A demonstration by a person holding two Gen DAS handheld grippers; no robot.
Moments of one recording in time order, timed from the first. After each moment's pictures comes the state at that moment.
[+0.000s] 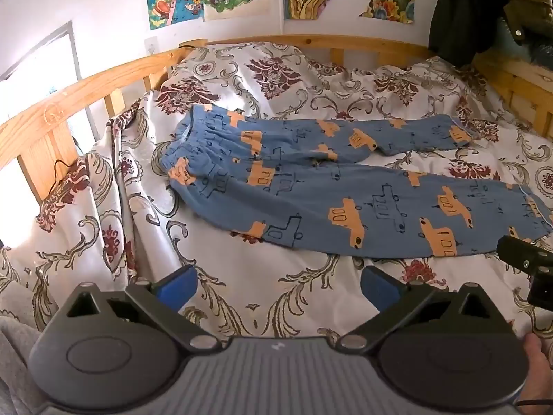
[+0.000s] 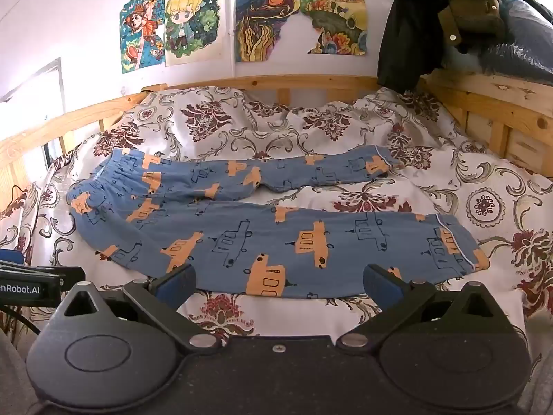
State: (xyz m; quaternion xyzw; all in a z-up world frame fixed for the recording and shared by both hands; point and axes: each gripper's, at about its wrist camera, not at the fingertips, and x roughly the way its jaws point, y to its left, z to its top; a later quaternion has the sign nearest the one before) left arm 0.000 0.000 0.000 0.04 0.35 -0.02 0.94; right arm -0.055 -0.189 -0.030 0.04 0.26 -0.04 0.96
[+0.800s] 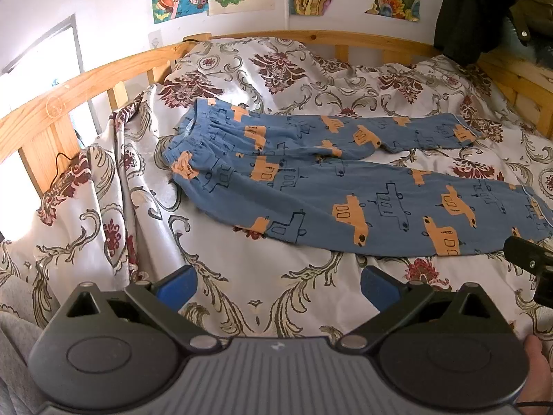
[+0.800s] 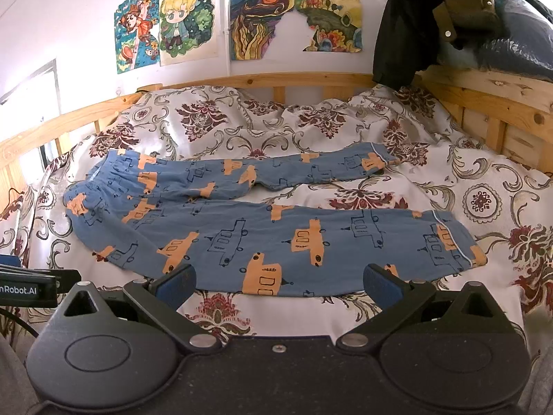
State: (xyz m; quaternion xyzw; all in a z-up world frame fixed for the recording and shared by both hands) left arm 0.002 0.006 -0.008 0.04 0.35 -0.02 0.93; right arm -0.055 -0.190 -0.030 0.04 0.26 -0.04 0.96
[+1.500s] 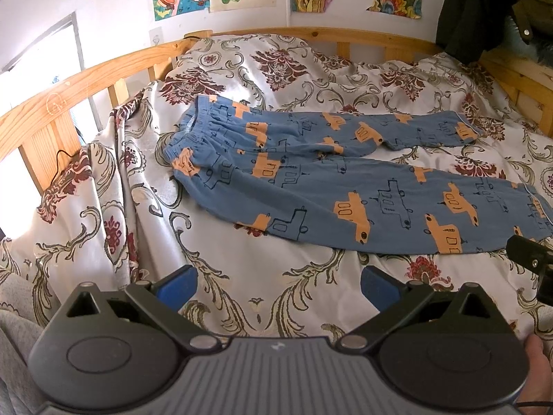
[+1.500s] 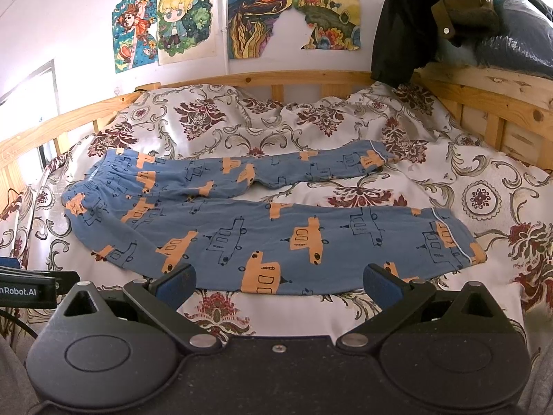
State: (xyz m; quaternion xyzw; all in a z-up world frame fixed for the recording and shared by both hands) left arm 0.002 0.007 -0.008 0.04 0.36 -0.01 0.93; right arm -0.055 -0.191 -0.030 0.05 0.27 -0.04 0.96
